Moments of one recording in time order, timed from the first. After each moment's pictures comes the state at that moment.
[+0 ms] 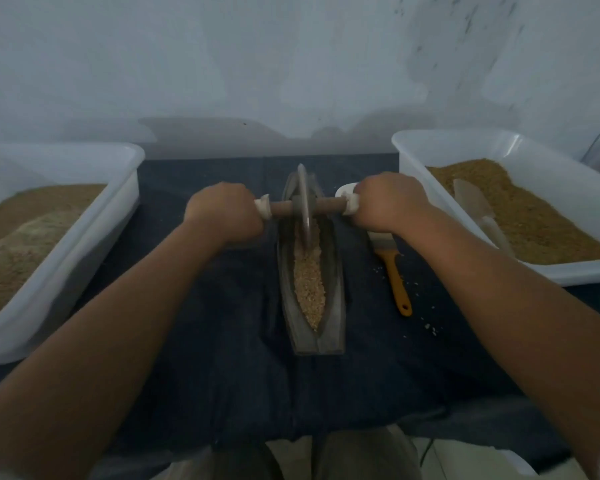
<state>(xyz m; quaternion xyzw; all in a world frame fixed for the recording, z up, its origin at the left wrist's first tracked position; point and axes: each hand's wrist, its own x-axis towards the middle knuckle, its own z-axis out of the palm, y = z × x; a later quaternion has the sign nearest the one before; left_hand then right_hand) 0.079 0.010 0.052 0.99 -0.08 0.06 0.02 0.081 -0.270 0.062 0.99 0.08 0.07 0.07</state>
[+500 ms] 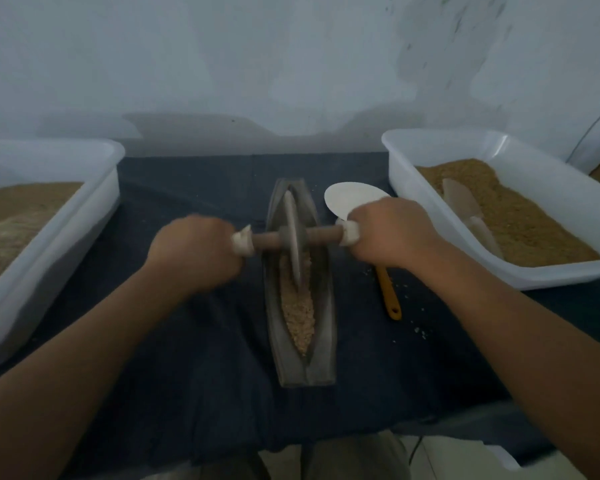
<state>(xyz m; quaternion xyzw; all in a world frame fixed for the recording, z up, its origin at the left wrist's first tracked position) 0.028 0.030 0.029 0.99 -0.11 0.08 0.03 0.025 -0.277 0.054 0.99 0.12 0.08 0.04</state>
